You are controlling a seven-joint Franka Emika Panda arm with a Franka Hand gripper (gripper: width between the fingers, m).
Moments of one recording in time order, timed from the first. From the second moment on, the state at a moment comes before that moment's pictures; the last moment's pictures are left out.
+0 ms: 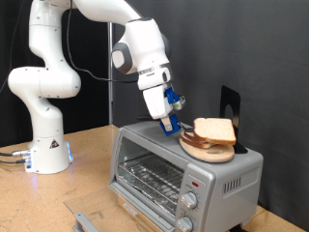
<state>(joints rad) -0.67 -0.21 0.95 -2.40 0.40 2.64 0.06</state>
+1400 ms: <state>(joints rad) -0.62 -0.21 0.88 -2.43 0.61 2.68 -0.22</state>
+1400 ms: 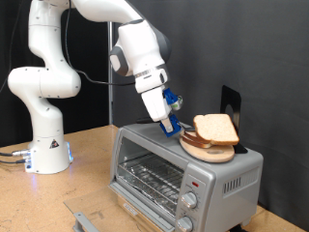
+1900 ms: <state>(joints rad) -0.53 -0.30 0.77 -2.54 0.84 2.68 -0.56</state>
